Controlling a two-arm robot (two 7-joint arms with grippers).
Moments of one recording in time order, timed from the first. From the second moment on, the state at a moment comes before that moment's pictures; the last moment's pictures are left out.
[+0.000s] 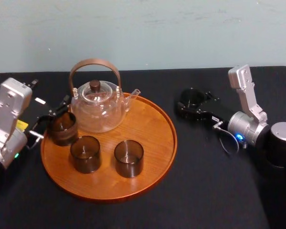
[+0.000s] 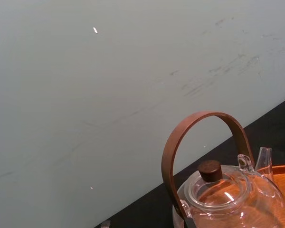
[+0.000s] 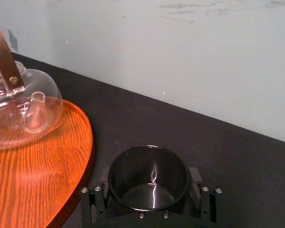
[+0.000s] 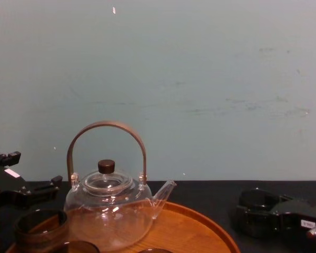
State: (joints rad) left arm -0.20 0.60 0.45 -1.41 -0.25 -0.12 0.03; right arm 0.60 0.24 -0.35 -0.64 0.30 -0.19 0.60
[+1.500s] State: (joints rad) left arm -0.20 0.60 0.45 -1.41 -0.25 -0.12 0.03; right arm 0.61 0.24 -0.35 -0.64 0.30 -0.19 0.60
